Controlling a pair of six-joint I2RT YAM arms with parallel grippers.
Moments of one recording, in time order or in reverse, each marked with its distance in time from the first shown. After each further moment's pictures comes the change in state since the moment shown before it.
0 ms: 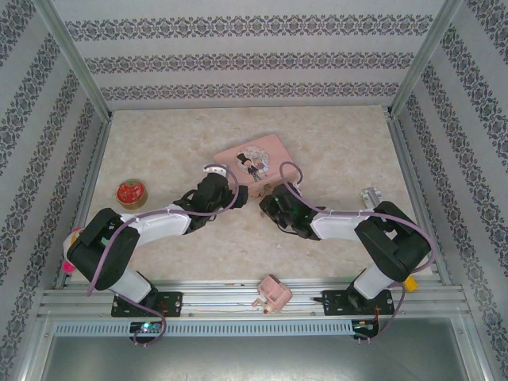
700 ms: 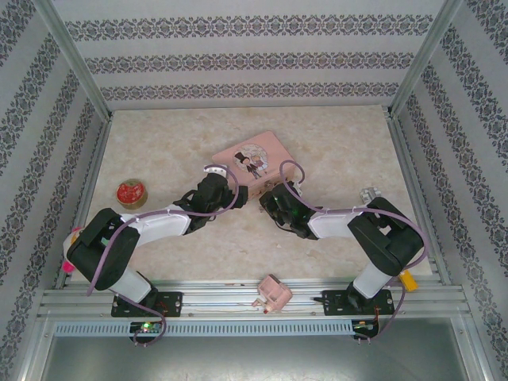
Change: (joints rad) left arm 0.000 0.000 -0.006 0.011 0.000 0.010; right arm -0.005 0.053 -0.001 0.106 0.049 0.071
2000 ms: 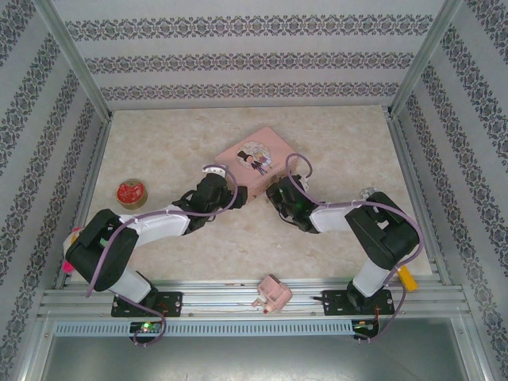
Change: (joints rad) left arm 0.011 -0.014 -0.005 -0.020 0.011 -0.031; right arm -0.081 0.047 0.026 0.045 0.030 -0.004
